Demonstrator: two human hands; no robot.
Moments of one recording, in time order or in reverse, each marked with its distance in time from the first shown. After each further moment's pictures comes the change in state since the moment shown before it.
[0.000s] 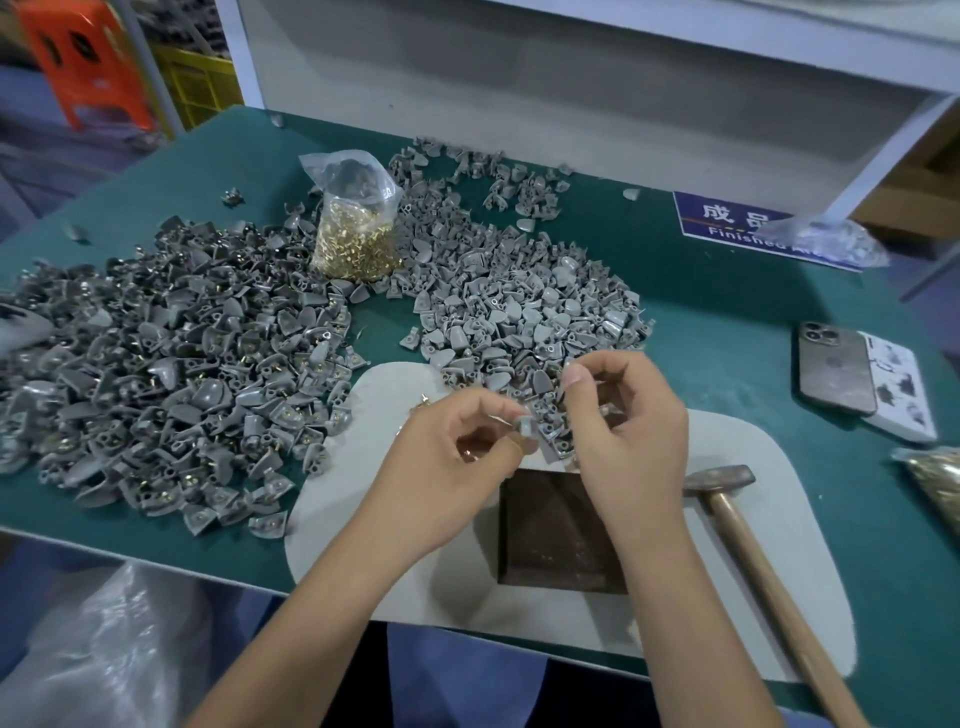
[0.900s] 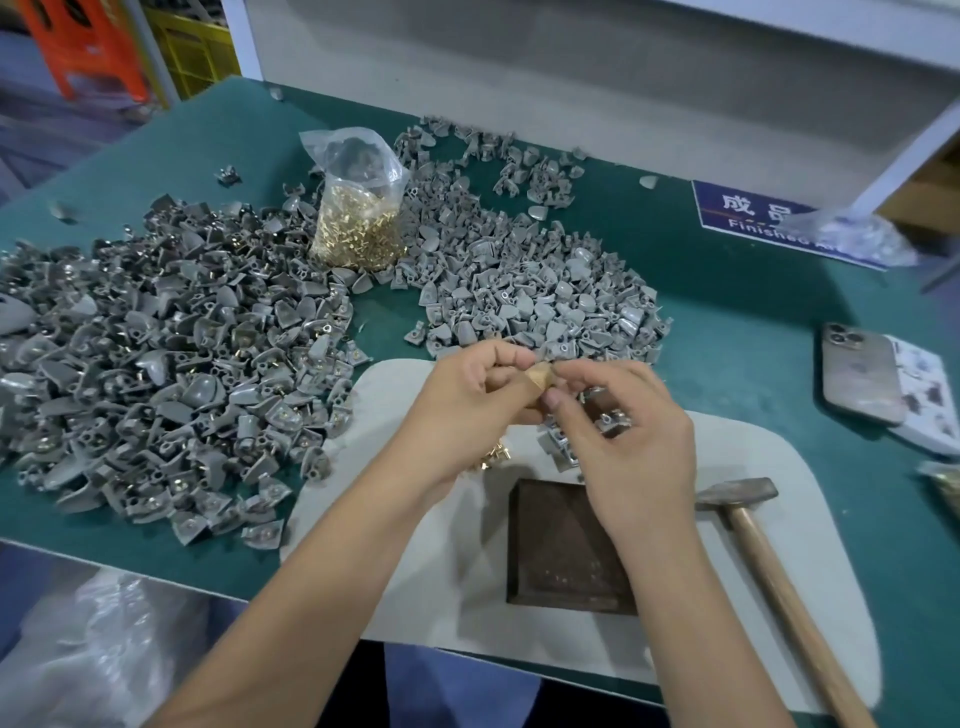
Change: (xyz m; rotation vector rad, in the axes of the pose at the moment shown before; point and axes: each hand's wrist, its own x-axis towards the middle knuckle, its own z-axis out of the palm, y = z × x) left_hand 0.057 -0.006 0.004 -0.305 -0.033 -0.159; right_hand 0.006 0.020 0.008 -0.048 -0.101 -0.071
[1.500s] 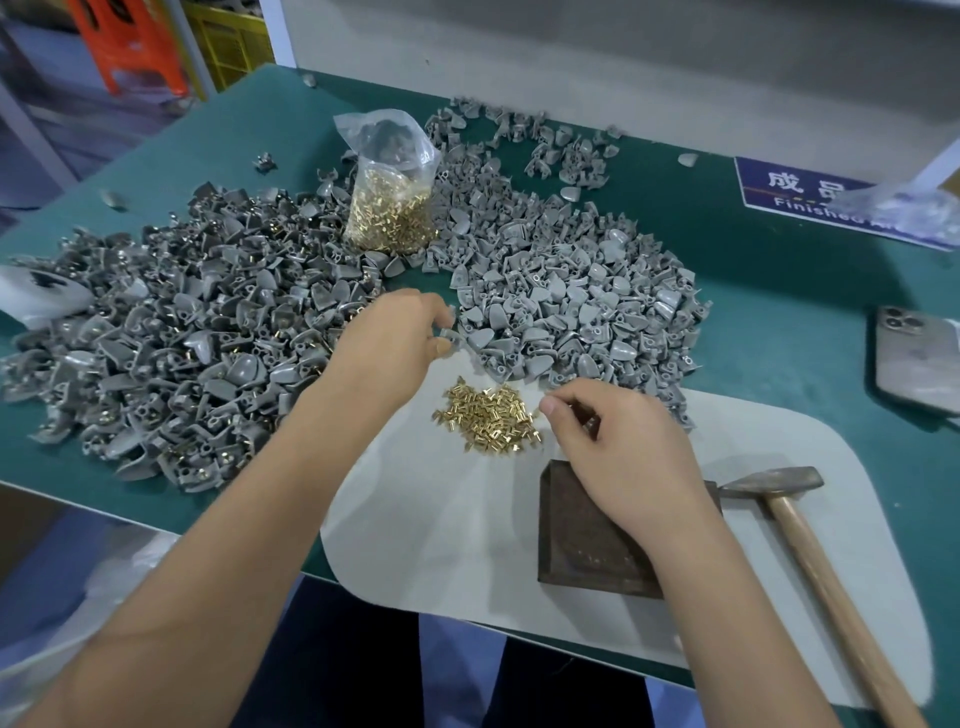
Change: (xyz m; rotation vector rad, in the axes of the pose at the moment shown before) left_hand 0.029 0.014 -0.093 1.329 0.168 0.066; right_hand -0.003 0.000 0.007 -0.517 -0.414 0.123
